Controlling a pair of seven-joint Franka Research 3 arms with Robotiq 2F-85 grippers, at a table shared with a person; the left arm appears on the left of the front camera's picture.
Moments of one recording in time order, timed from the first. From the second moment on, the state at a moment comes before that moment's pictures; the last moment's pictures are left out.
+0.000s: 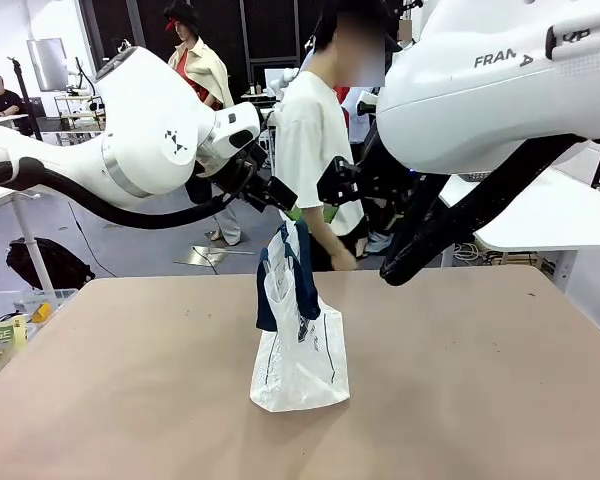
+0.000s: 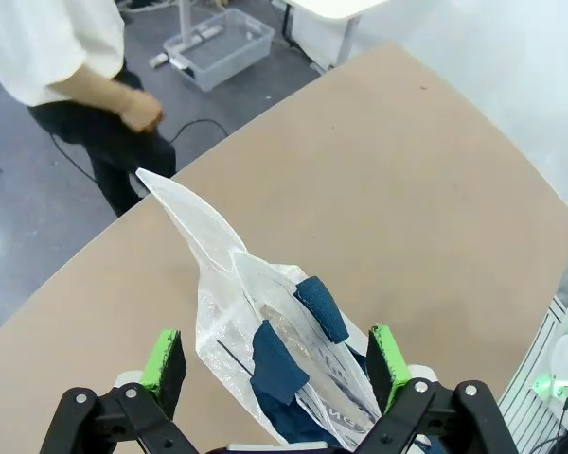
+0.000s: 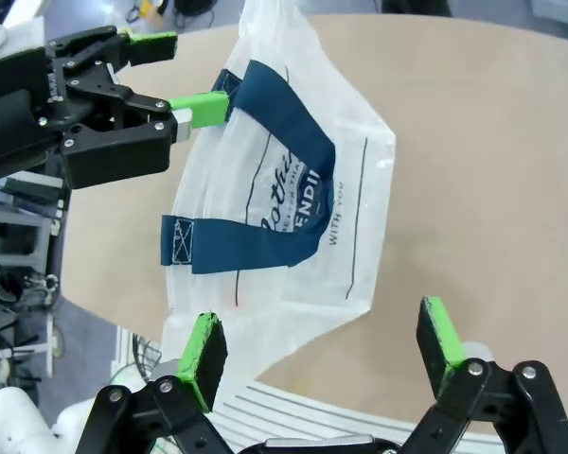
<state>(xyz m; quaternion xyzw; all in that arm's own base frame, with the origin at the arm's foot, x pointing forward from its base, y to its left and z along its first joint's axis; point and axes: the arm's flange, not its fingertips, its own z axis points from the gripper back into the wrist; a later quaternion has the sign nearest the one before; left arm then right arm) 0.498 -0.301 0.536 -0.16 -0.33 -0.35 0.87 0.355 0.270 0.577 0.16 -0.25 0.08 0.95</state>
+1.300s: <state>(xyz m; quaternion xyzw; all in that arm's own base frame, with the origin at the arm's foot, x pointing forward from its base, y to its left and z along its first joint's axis) 0.542 -0.313 0.521 -0.15 -0.32 -0.28 0.89 0.375 0.353 0.545 0.14 -0.21 0.11 0.96</state>
